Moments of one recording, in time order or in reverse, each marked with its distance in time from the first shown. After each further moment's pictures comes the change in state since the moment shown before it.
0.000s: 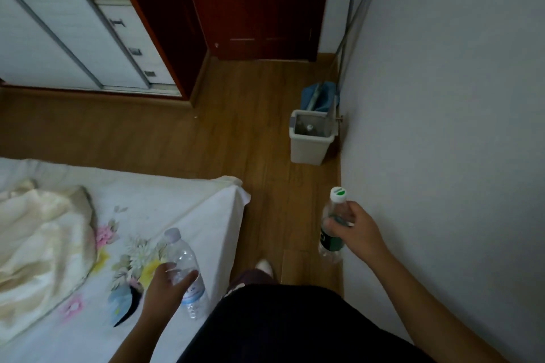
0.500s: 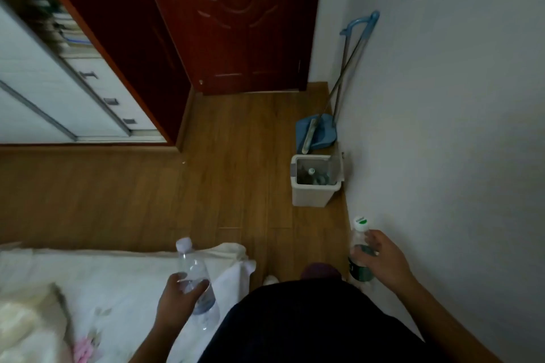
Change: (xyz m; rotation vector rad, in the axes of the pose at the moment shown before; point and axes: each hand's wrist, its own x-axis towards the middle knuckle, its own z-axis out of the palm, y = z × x) left_hand 0.215 0.190 -0.001 0.133 -0.139 0.098; right_hand 0.181 -0.083 -0.016 -0.034 0.110 0.110
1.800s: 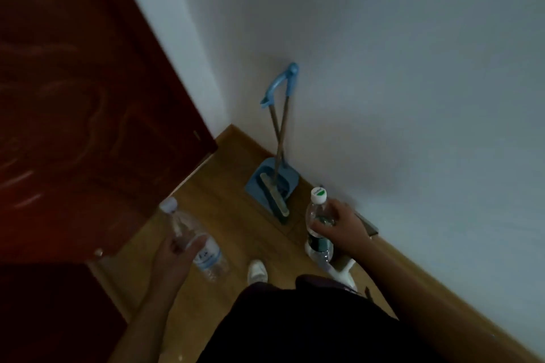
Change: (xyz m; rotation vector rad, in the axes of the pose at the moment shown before) left_hand 0.522 0.620 -0.047 0.173 -0.513 0.523; right_hand 0.405 -0.365 0.039 0.376 0.501 0.233
